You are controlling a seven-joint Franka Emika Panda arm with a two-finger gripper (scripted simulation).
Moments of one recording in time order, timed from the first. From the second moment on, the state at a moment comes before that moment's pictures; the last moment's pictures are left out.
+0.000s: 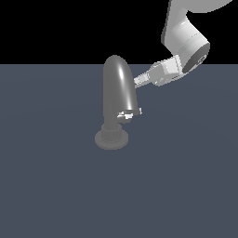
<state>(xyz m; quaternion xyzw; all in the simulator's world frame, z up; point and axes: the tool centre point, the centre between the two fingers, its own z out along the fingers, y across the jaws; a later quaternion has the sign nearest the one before) 0.020 -0.053 0.232 -0.58 0.49 0.63 0.18</state>
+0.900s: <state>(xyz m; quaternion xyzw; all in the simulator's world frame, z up) 0.010 -0.055 0.175 -0.47 0.53 0.68 0.20</state>
